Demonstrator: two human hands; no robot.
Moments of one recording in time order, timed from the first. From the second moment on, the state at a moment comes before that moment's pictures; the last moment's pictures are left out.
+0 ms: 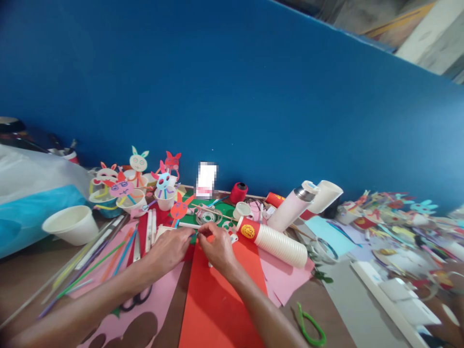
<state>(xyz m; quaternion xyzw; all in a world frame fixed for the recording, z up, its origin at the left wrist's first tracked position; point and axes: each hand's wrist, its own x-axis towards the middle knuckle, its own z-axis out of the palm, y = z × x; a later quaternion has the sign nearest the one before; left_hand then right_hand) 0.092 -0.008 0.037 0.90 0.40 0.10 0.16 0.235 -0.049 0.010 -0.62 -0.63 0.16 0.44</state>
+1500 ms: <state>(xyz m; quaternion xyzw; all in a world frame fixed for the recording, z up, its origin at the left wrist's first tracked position) 0.090 -0.008 0.033 0.91 0.35 0.15 0.16 0.243 -0.047 -0.002 -0.61 -0.65 0.25 0.38</state>
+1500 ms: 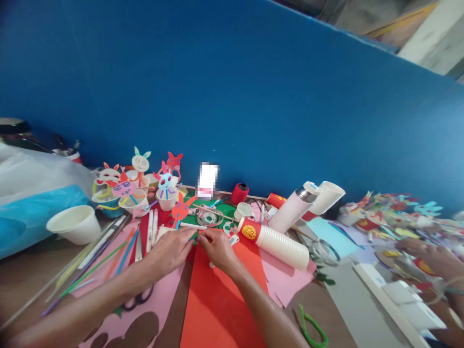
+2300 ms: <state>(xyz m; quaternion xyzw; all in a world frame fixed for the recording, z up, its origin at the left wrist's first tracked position) 0.034 0.008 0.017 0.40 0.26 0.30 0.82 0.265 -0.034 -0.007 -0.57 -0.58 0.30 0.50</state>
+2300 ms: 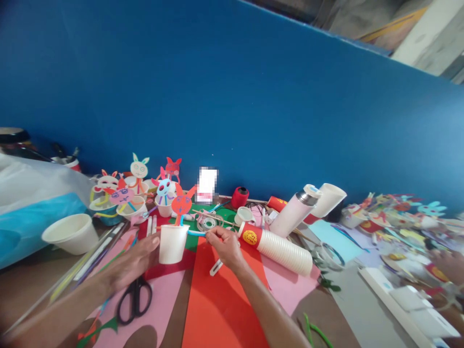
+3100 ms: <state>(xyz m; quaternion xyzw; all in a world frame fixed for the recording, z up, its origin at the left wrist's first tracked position) 0.042 0.011 -0.002 0.33 0.27 0.32 0.85 0.263 -0.034 -0.006 -0.55 -0.54 0.38 0.51</state>
